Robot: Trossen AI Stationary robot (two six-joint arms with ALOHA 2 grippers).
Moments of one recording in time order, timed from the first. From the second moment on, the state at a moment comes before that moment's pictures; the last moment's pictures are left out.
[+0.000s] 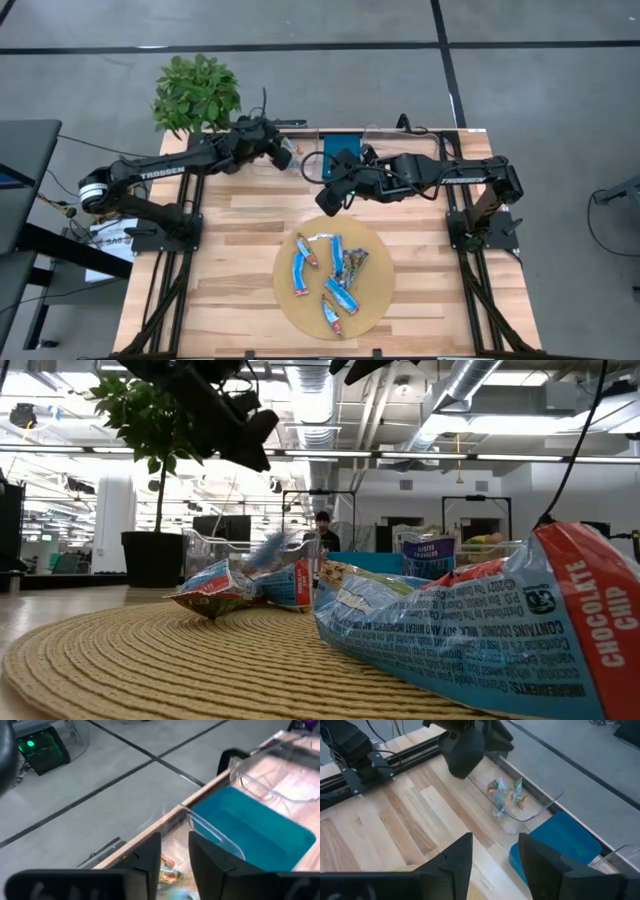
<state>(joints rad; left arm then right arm) 0.45 1.28 0.95 -0.14 -0.40 -0.13 0.10 1.74 1.88 -0.99 0.57 0.49</state>
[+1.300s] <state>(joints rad) -0.16 1.29 1.22 -0.35 0.15 -0.35 0.50 1.68 1.51 -1.05 0.44 1.19</state>
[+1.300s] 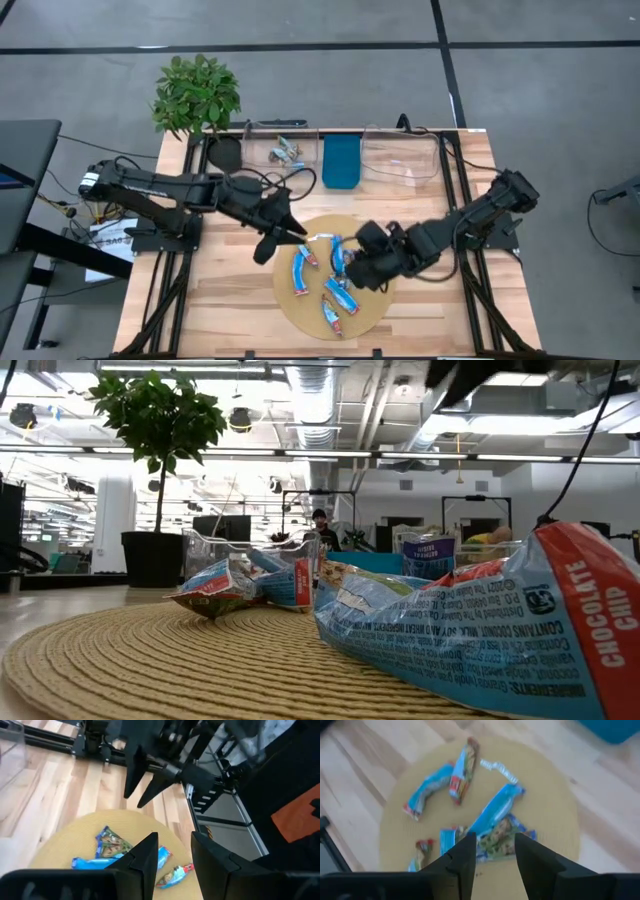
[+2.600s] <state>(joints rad) -0.27 1.29 1.17 -0.47 -0.12 -0.59 0.40 1.66 0.91 -0.21 0.13 1.56</state>
